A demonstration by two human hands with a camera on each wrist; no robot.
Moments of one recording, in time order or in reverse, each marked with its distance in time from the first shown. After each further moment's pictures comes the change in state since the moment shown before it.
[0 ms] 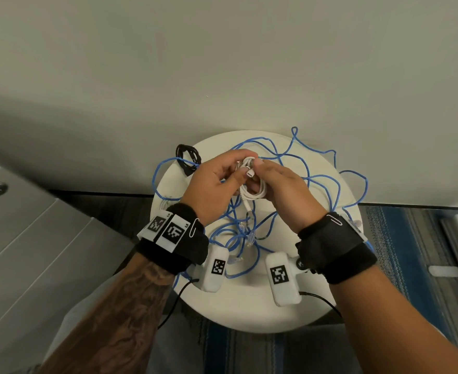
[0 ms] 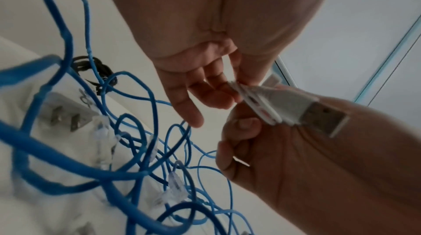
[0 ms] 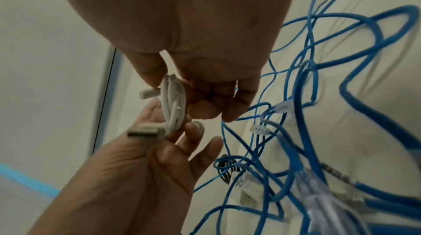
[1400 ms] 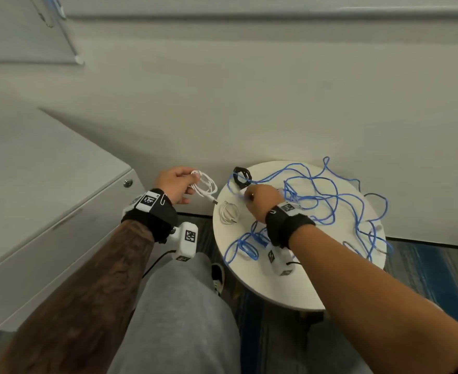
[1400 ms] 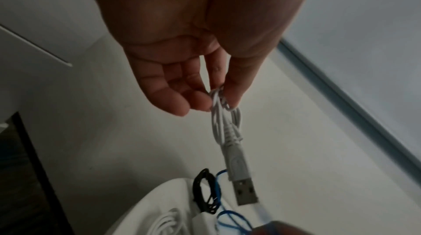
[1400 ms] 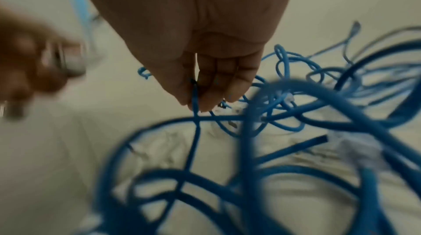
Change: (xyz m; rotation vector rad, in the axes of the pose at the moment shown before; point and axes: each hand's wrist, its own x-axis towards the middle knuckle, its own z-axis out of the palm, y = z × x) left_hand -0.064 0.002 -0.170 0.037 0.449 -0.491; right_hand 0.026 0.008 0.105 -1.094 -0.026 -0.107
